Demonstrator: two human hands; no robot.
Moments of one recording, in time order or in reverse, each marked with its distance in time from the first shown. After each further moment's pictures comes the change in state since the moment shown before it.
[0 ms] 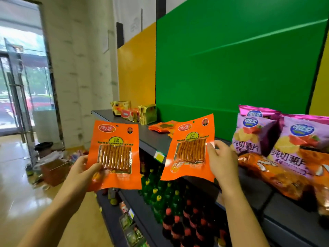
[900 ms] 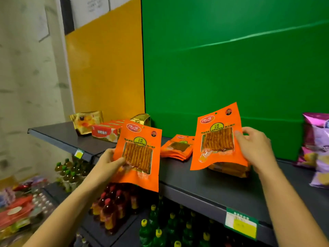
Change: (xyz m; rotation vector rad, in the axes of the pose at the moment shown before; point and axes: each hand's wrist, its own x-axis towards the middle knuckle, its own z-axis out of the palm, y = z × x) left_hand 0.410 -0.070 0.032 0.056 -0.520 -0.012; right_hand 0.179 -0.024 0.221 -0.378 0.294 0.186
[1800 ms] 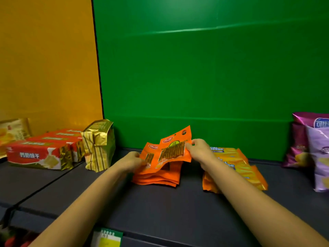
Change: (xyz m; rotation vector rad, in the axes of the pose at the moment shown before) left_hand 0.218 -0.025 0.132 0.330 -0.582 -0.080; right_hand 0.094 0.025 0.177 -0.078 -0.182 0.307
